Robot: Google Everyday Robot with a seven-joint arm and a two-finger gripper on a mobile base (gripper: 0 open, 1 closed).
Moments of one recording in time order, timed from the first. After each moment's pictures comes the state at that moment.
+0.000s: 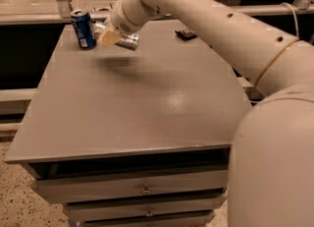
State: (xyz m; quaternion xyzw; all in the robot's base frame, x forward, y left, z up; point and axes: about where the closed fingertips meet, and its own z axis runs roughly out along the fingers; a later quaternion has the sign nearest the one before) arm 0.739 0.129 0.918 -0.61 0.66 0.09 0.44
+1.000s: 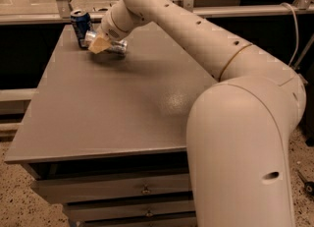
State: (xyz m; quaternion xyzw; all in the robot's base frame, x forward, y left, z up) arm 0.775 0.172 0.874 -0.60 0.67 0.13 0.42
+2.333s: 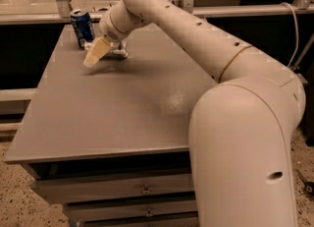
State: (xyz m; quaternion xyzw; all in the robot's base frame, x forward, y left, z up) arm 0.766 0.179 0.873 -0.61 0.66 0.15 0.41
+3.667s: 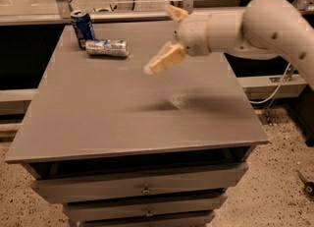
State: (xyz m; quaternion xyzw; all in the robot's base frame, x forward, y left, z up) arm 0.632 -0.011 0.953 -0.55 0.58 0.21 0.57
